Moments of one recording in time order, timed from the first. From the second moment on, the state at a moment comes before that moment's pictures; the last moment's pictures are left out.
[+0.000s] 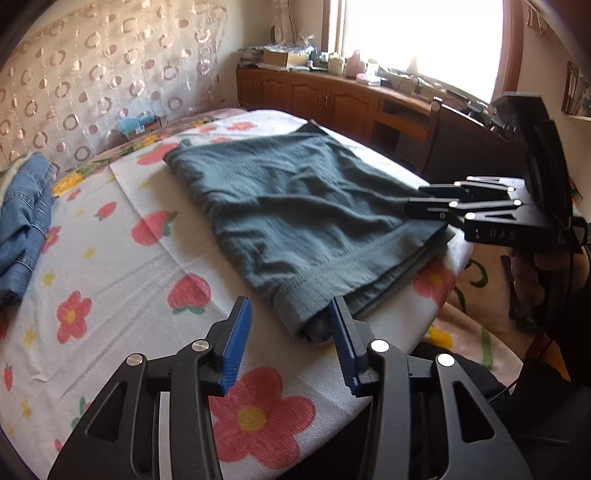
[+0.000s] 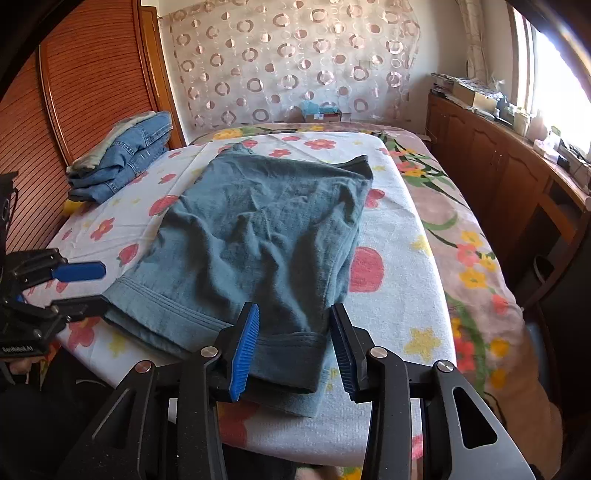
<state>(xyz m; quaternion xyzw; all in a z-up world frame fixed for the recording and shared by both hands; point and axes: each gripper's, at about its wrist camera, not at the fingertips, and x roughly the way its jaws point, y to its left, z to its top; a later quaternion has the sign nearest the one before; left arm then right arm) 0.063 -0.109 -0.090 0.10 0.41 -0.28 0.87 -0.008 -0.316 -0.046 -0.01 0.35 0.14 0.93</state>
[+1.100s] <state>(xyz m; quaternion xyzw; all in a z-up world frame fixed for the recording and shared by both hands) 0.043 -0.111 -0.075 0.10 0.40 -0.28 0.87 -0.011 -0.320 -0.056 0.00 0.37 0.14 0.92</state>
